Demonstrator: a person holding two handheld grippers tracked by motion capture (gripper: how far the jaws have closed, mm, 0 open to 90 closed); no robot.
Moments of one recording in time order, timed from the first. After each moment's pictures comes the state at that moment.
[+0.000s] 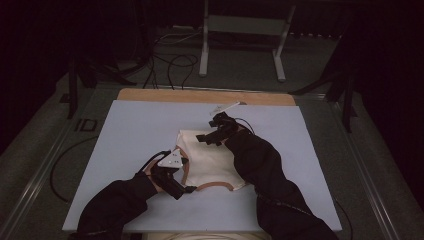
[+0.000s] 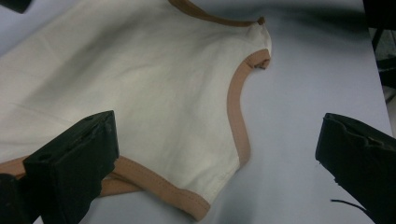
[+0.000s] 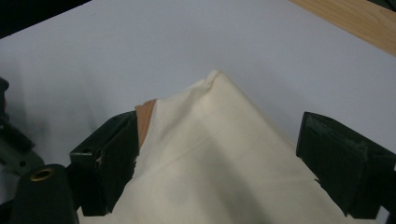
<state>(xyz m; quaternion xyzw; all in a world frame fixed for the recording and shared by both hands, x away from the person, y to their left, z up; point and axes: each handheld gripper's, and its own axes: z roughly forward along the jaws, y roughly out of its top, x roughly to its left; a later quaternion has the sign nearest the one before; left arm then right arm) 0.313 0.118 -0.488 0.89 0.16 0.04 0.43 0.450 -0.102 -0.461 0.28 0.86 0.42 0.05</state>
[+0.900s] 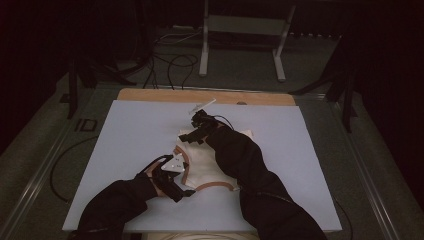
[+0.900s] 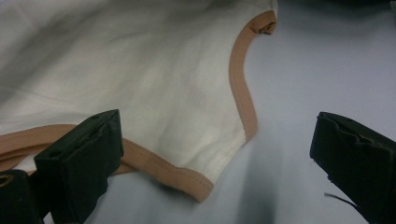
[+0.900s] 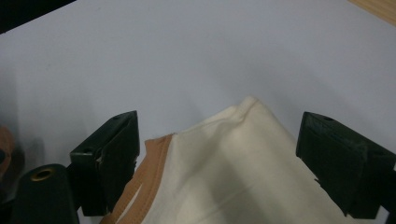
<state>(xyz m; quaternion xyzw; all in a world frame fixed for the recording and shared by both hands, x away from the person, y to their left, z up) 0.313 0.116 -0.504 0.91 0.14 0.04 0.40 0.469 -0.043 -0.476 0.26 0.88 0.40 0.02</state>
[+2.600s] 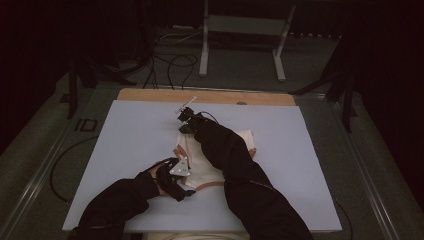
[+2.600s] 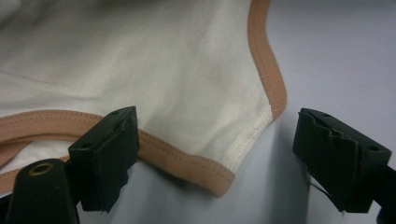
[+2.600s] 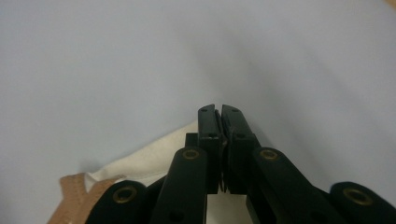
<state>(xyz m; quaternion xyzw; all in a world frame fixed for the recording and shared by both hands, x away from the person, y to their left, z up) 0.318 0.107 -0.517 0.93 0.11 0.07 0.33 0.500 0.000 -0.498 0.26 0.92 0.30 0.07</state>
